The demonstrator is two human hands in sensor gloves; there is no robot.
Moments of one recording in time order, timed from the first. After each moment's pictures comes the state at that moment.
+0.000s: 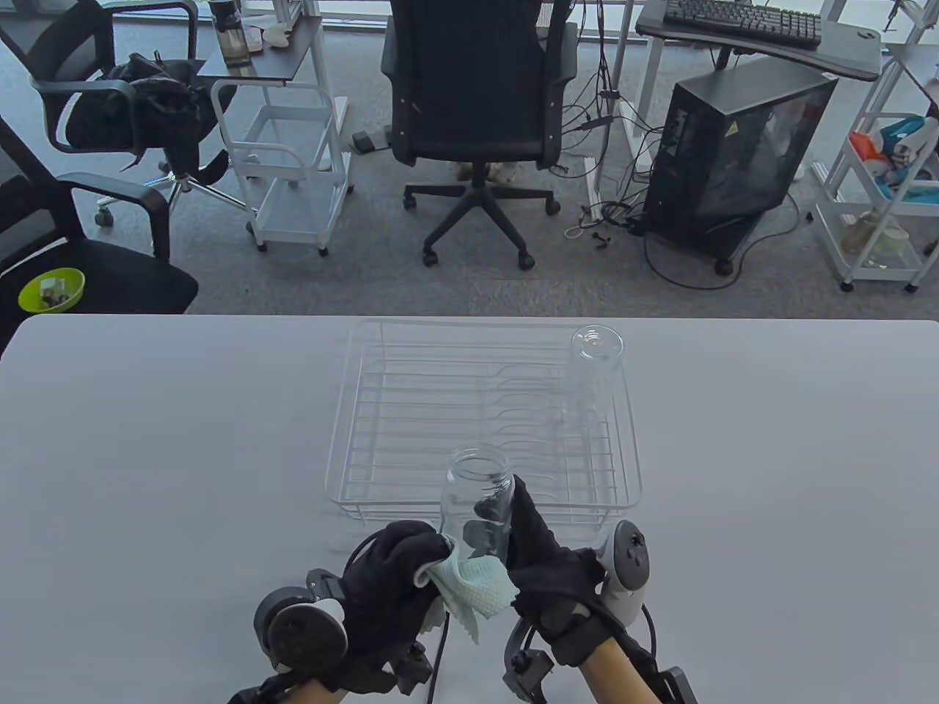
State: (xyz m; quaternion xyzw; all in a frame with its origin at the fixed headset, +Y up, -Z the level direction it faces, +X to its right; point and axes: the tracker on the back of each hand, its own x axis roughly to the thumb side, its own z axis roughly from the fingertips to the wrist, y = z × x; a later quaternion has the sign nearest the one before) left_hand -0.151 -0.681 -0.247 0.23 -0.34 0.42 0.81; right_hand 0.091 -0.707 -0.291 0.26 0.04 0.58 0.77
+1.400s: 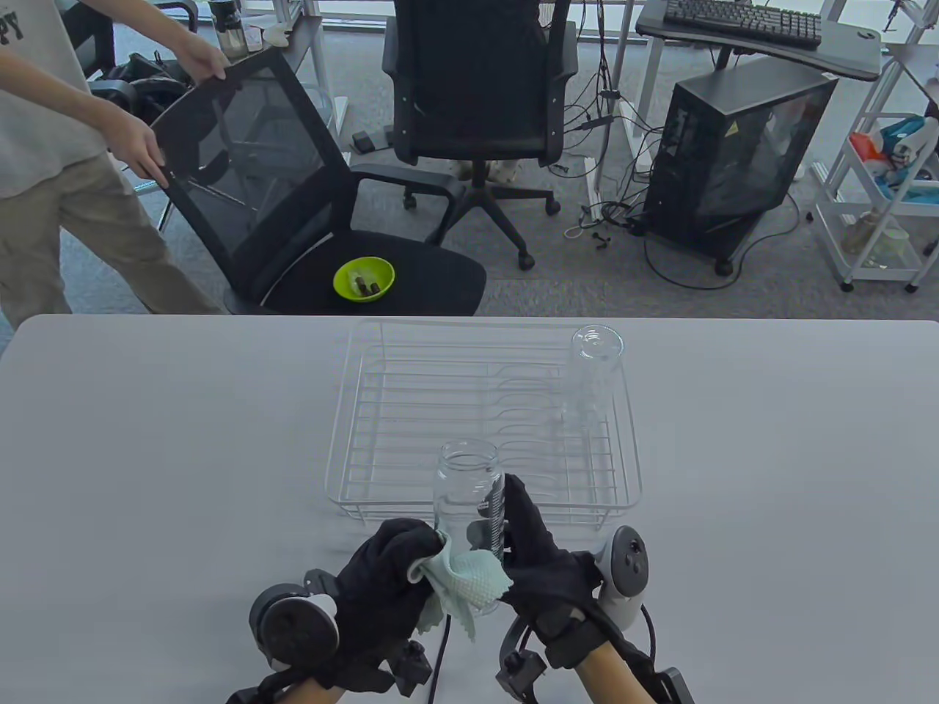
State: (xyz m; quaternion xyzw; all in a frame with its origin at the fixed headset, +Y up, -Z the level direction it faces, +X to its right) left_hand -0.154 -0.681 -0.248 0.22 -0.33 0.45 0.80; right_hand 0.088 -0.707 -0.288 0.26 0.02 0.59 0.76
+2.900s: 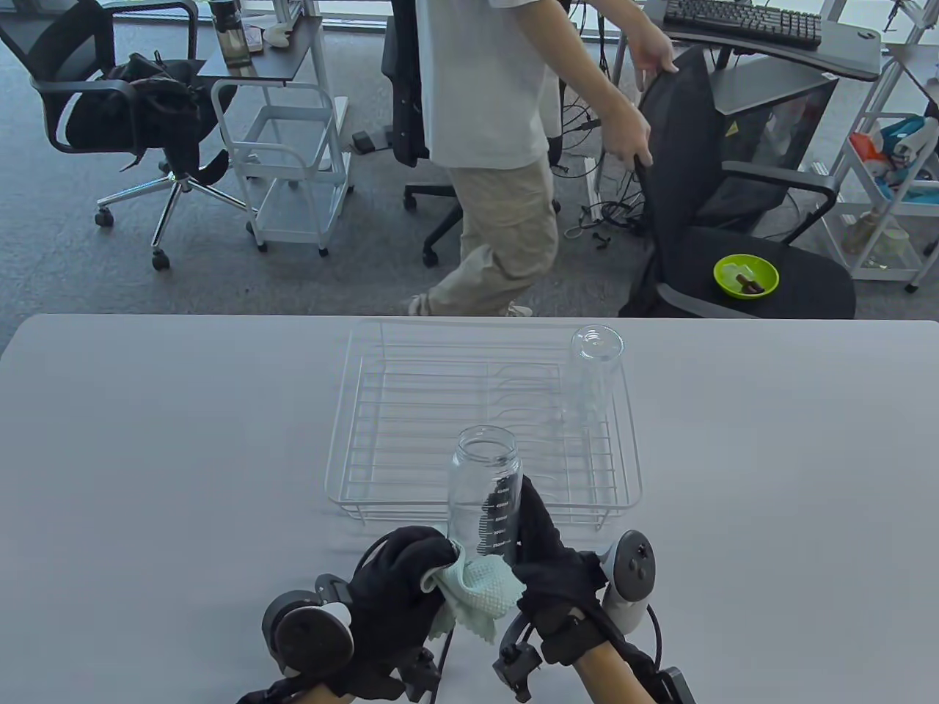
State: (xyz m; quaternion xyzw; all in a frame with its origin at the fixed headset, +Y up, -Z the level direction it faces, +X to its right) left_hand -0.141 -0.684 -0.244 0.21 -0.33 0.45 0.80; right_hand 0.093 -0.706 -0.289 0.26 -0.03 0.63 0.74
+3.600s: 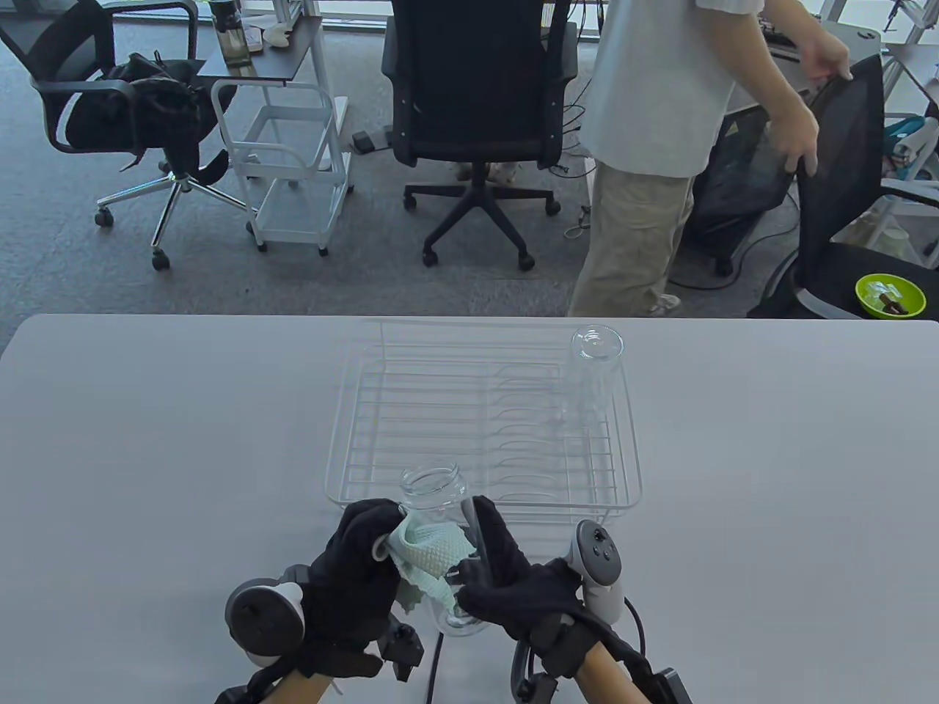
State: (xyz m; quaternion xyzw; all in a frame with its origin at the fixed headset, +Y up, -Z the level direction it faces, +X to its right) left_hand -0.184 -0.670 -0.257 0.25 -0.26 0.54 0.76; right_hand 0.065 -0.727 -0.285 0.34 0.21 0.56 0.72
